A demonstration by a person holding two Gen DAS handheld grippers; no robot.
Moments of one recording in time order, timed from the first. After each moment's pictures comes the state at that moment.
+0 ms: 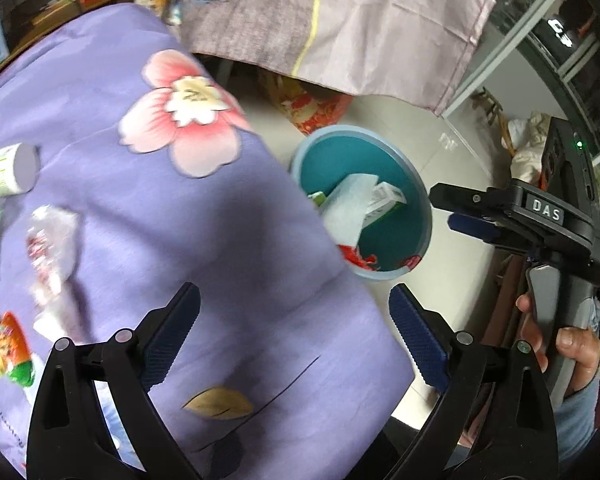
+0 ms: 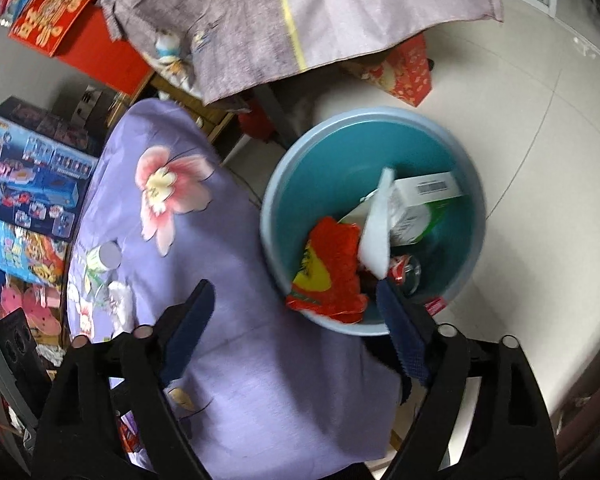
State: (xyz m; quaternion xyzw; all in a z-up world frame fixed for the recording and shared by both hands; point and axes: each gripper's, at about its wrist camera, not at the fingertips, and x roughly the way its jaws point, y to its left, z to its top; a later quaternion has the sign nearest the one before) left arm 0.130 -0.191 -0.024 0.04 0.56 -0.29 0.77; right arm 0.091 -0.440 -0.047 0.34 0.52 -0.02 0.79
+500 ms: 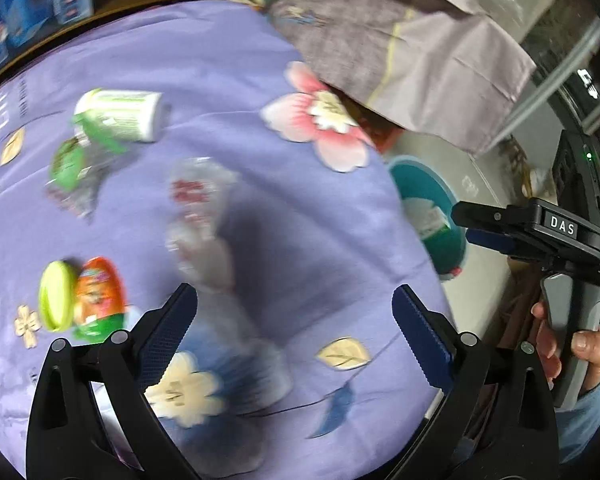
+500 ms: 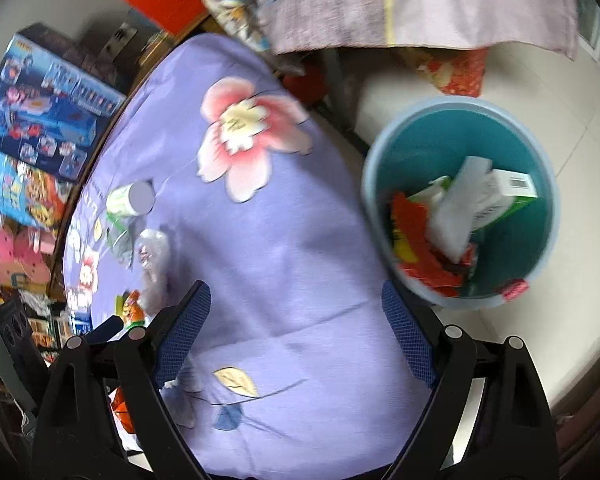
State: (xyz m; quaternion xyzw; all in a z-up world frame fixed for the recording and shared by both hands) left arm 0.131 -0.060 -0.012 -0.02 0.55 -0.22 0.81; right arm 0.128 -0.325 -0.026 0.27 0.56 0.04 0.78
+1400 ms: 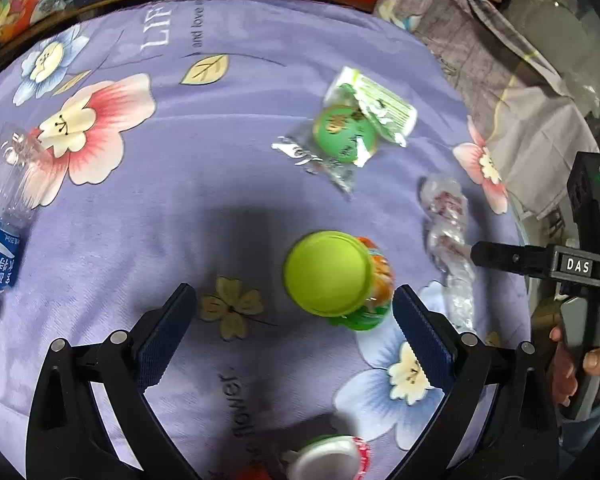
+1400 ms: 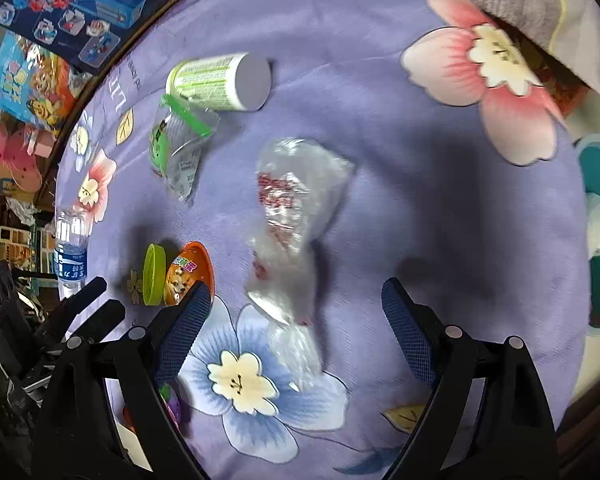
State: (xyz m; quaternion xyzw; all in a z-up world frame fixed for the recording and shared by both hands) left arm 0.155 0.136 -0.043 -0.08 0.55 -0.11 0.82; right arm 0.194 -0.127 -0.060 0.15 0.63 0.12 0.75
